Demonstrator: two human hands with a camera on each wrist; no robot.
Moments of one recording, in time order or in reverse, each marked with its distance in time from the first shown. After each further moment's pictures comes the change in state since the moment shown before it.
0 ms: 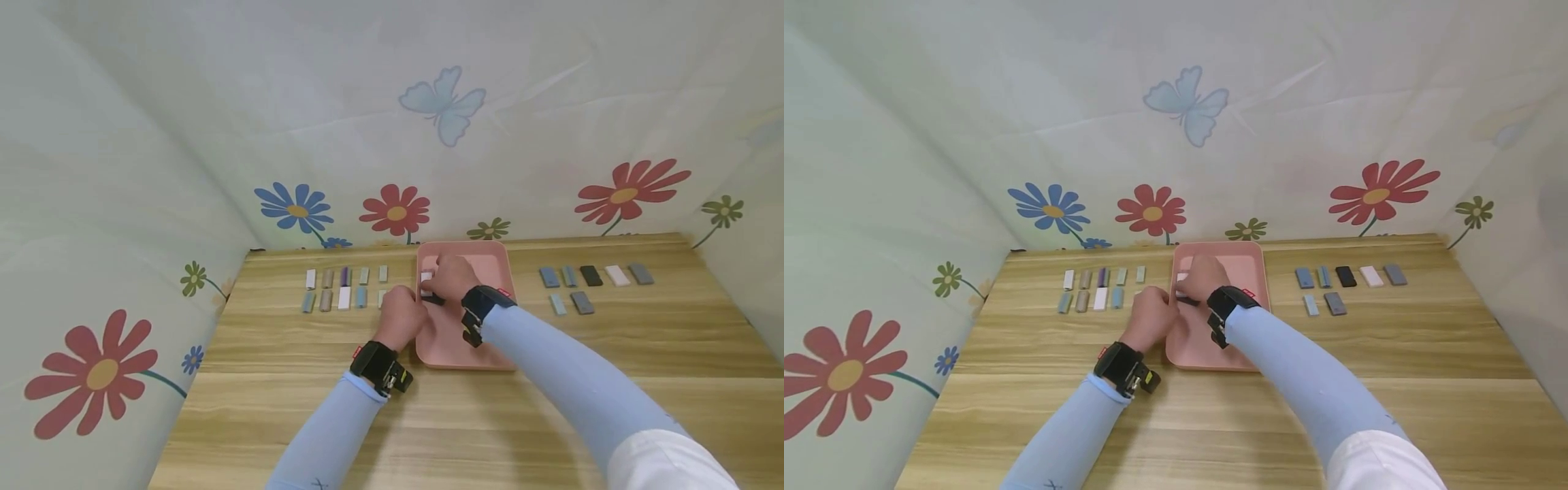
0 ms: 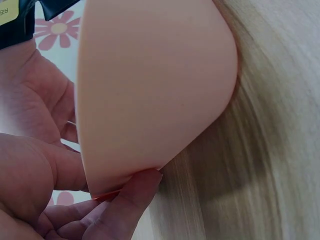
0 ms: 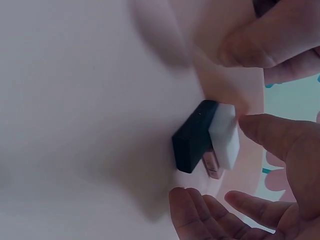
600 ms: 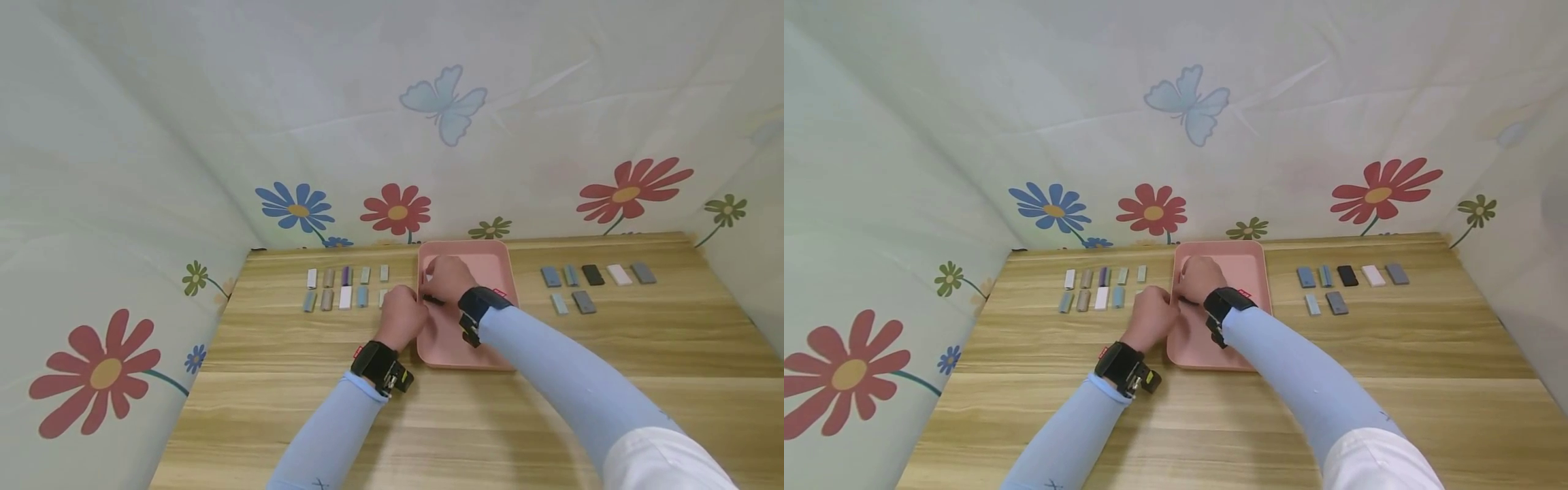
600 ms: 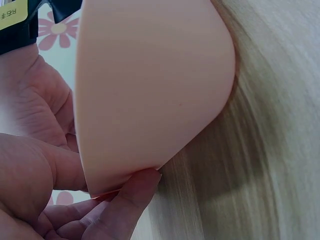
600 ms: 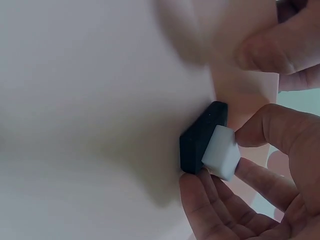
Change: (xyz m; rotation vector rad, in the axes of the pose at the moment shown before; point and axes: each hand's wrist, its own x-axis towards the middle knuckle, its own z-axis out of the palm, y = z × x) left_hand 0.001 -0.003 0.002 0.008 0.028 0.056; right_hand 0.006 0.001 0.011 -0.072 -0.010 -0.099
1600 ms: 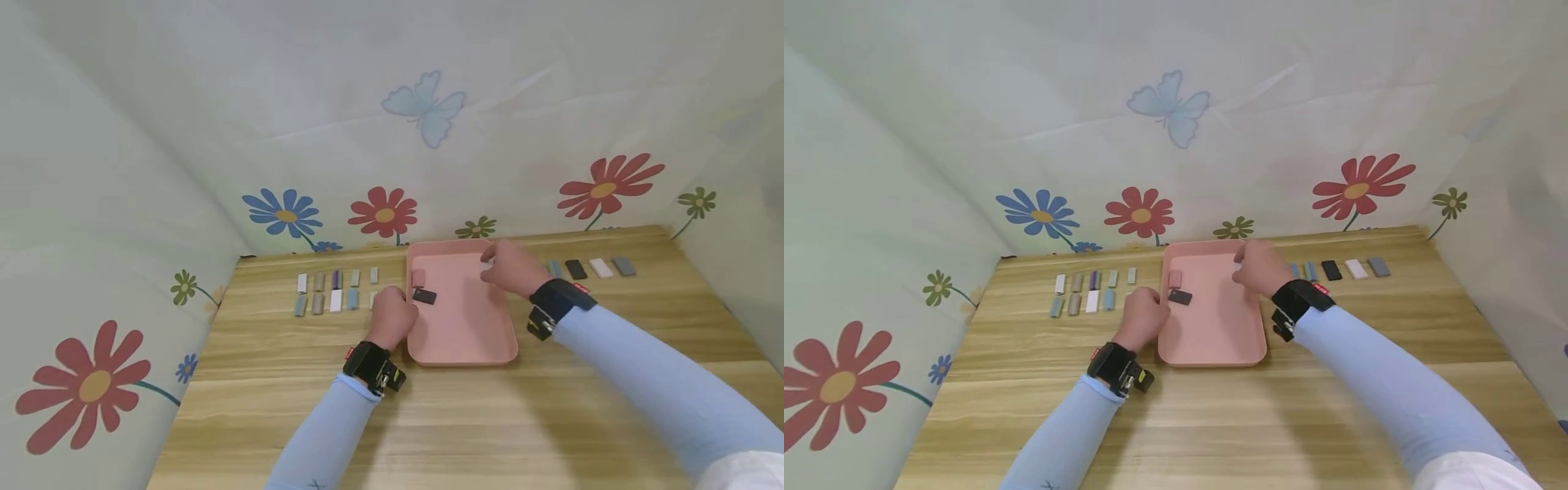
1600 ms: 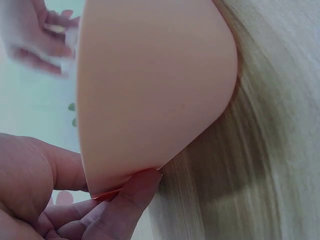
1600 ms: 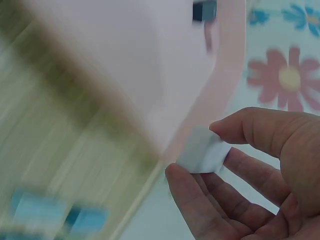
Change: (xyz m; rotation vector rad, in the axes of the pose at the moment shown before) left_hand -0.001 0.009 0.000 -0.052 -0.102 -0.170; right_hand -0.057 0.066 -0.110 -0.052 -0.040 0.021
